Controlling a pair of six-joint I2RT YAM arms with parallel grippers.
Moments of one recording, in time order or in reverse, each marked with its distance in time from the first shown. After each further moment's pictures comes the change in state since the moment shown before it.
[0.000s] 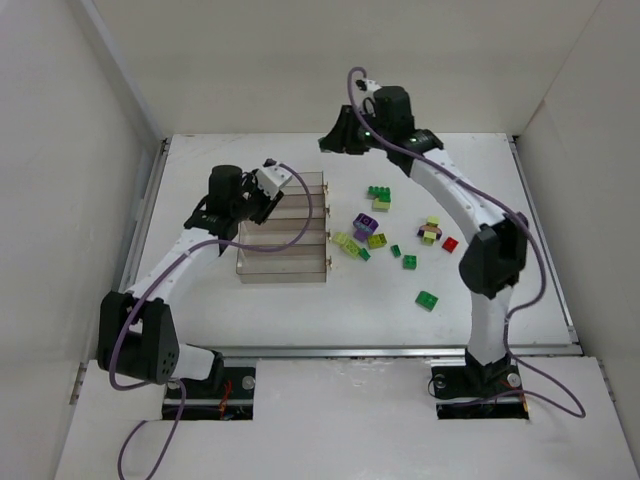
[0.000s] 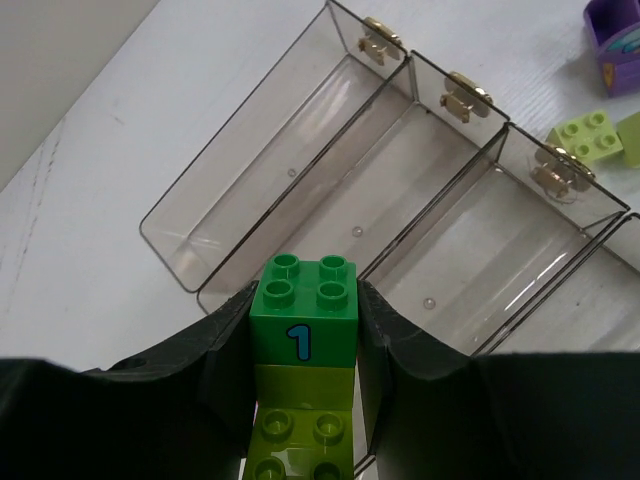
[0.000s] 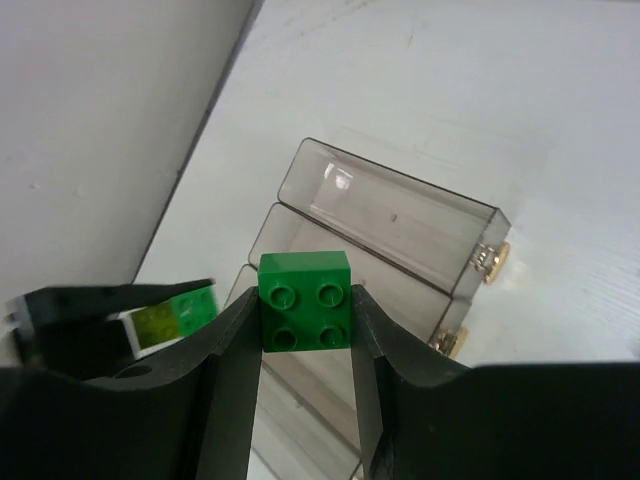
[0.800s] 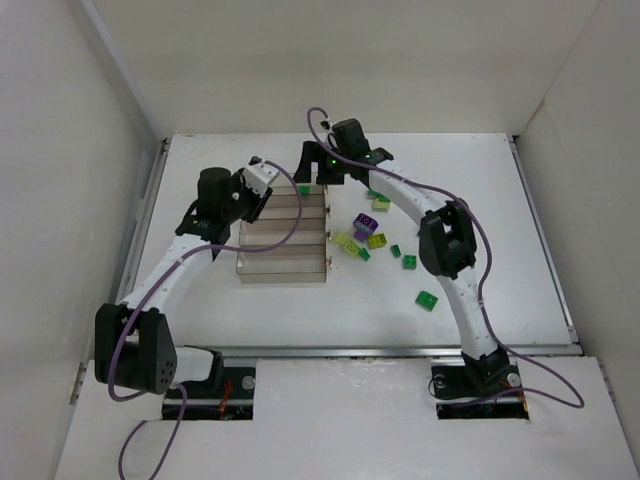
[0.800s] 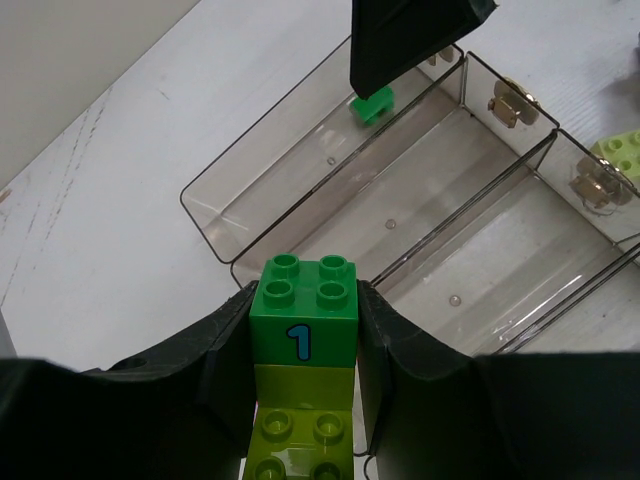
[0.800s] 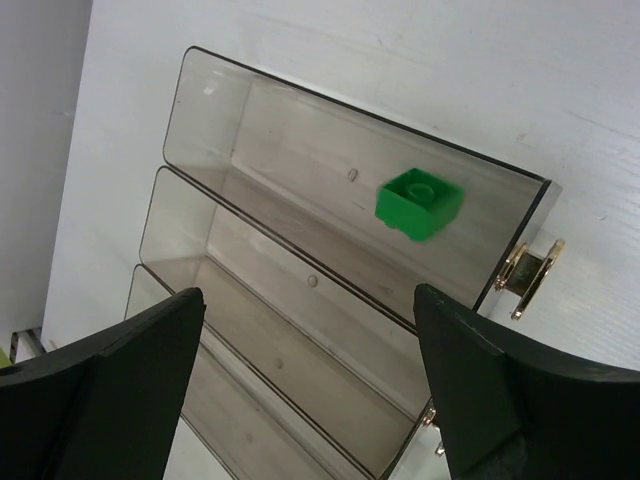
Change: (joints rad) left arm 0.050 -0.068 -0.047 0.039 -0.043 -0.057; right arm 0.078 0.437 0.233 -0.049 0.004 0.024
